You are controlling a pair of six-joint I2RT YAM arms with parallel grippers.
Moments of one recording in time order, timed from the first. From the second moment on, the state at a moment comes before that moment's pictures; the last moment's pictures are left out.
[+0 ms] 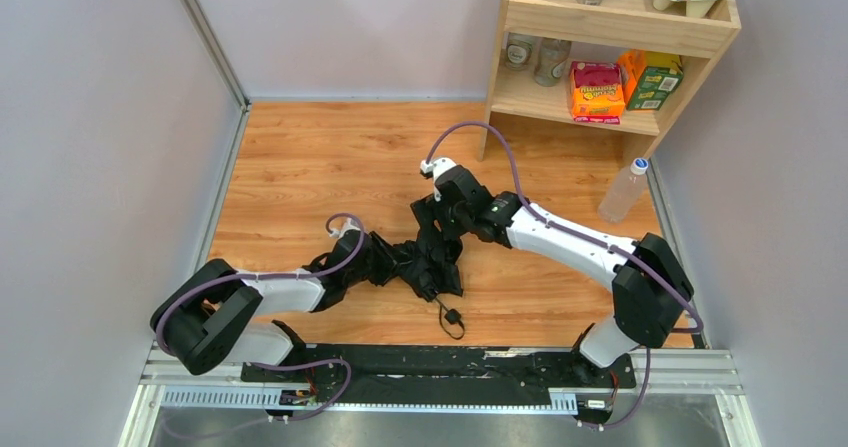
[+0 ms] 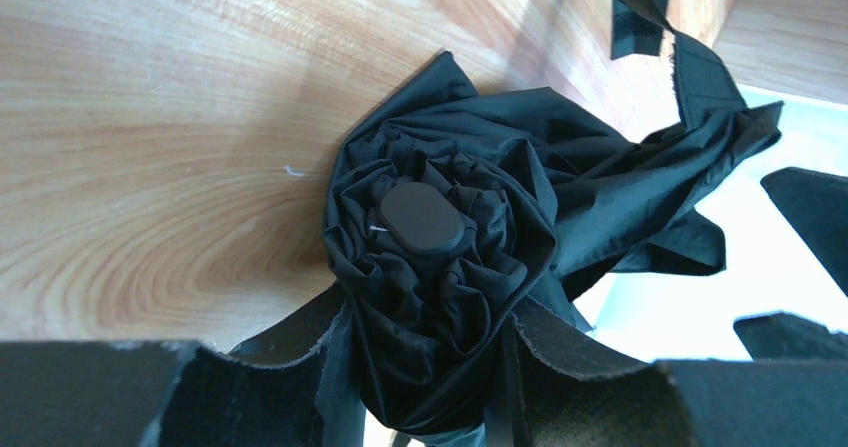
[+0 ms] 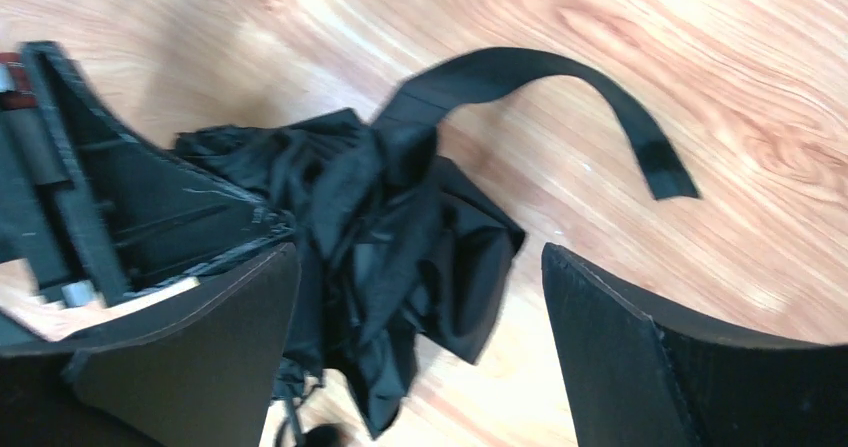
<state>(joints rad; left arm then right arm) -0.69 1.35 0.28 0.45 0.02 -1.34 0.85 1.57 1.17 -0.41 0.08 0.26</state>
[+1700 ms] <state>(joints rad) -0.69 1.30 0.45 0.07 -0.05 -1.35 1.01 1.69 0.75 0.27 0.04 0.11</state>
